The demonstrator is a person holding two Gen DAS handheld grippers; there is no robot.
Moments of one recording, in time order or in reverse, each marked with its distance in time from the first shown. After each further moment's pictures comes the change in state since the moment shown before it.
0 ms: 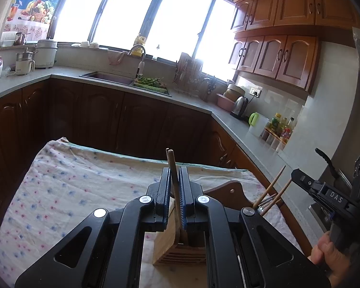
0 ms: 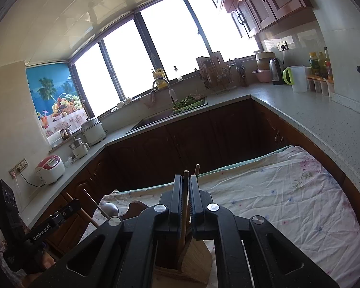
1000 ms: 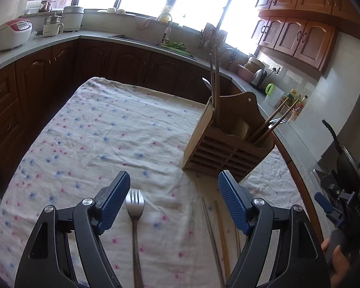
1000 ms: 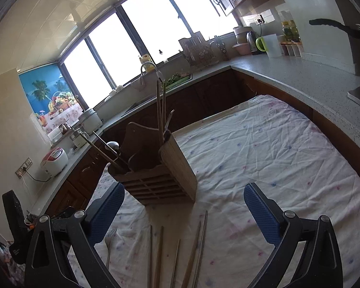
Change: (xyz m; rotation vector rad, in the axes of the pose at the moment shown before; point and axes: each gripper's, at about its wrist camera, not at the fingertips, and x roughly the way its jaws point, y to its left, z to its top) left arm -0.096 0.033 -0.111 -0.097 0.204 0.110; right arm -0.104 -0.031 -0.111 0.117 0.125 -0.046
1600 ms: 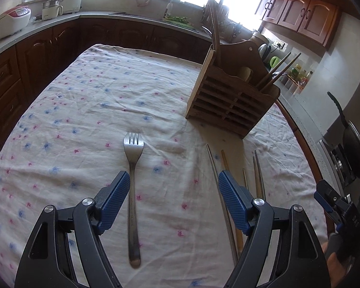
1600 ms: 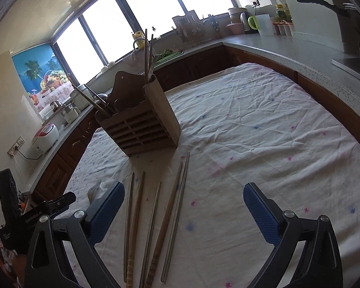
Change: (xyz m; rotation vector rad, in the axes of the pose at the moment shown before) left arm 0.008 -0.009 -0.058 0.026 0.134 0.033; right arm -0.010 -0.009 -0.057 -0.035 0.099 -0.050
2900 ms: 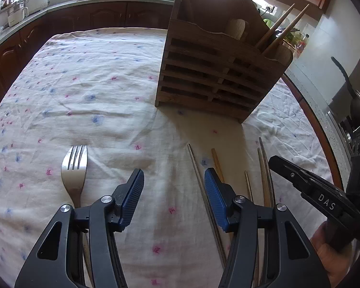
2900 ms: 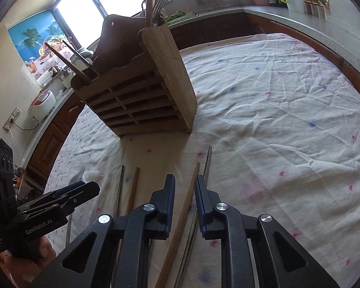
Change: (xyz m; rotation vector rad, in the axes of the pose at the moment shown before) left arm 0.090 -0.043 0.027 0.141 0.178 -0.016; right arm 0.115 0.019 0.019 -0.082 0.253 0.029
